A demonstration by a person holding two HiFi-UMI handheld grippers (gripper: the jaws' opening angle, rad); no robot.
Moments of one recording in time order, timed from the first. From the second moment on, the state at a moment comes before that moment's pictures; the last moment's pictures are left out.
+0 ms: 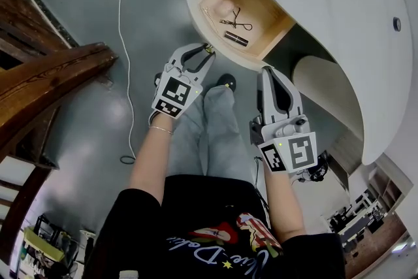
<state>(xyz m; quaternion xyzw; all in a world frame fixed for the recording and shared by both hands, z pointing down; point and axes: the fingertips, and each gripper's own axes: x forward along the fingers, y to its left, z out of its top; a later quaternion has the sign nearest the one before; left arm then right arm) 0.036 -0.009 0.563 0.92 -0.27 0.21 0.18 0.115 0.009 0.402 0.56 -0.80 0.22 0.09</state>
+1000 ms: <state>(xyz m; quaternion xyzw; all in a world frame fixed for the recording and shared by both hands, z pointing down) 0.018 0.010 0.562 0.92 -0.27 0.22 0.18 0.109 0.015 0.394 0.56 -0.80 0.21 0.09</state>
